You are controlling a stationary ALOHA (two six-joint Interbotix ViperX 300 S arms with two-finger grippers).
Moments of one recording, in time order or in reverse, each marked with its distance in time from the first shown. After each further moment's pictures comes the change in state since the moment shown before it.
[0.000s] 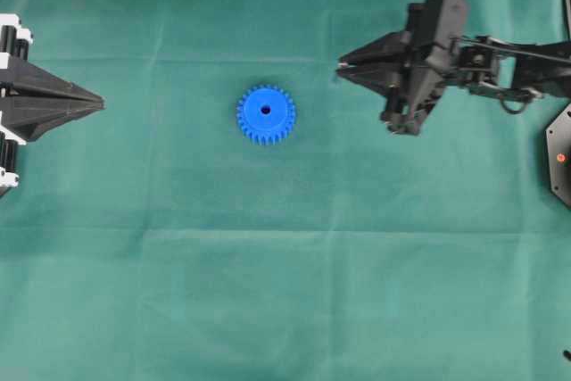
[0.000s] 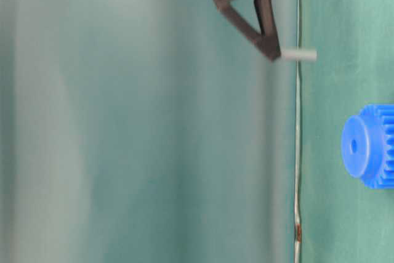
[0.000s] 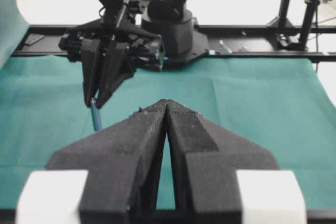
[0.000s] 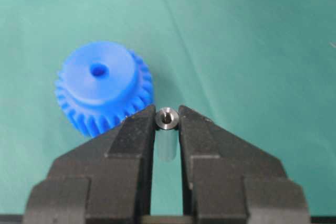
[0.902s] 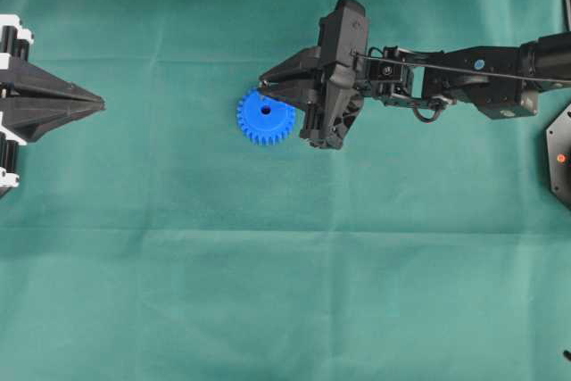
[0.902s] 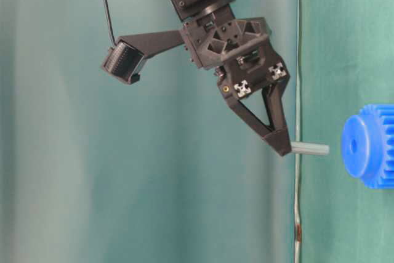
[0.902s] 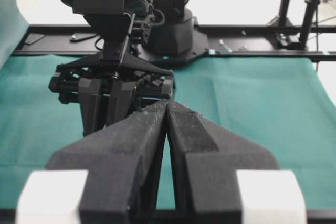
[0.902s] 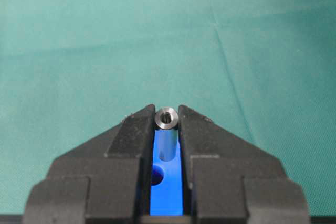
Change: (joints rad) left arm 0.000 0.000 0.000 0.000 0.002 0.000; right arm 0.075 0.249 -0.284 -0.002 0.020 0.000
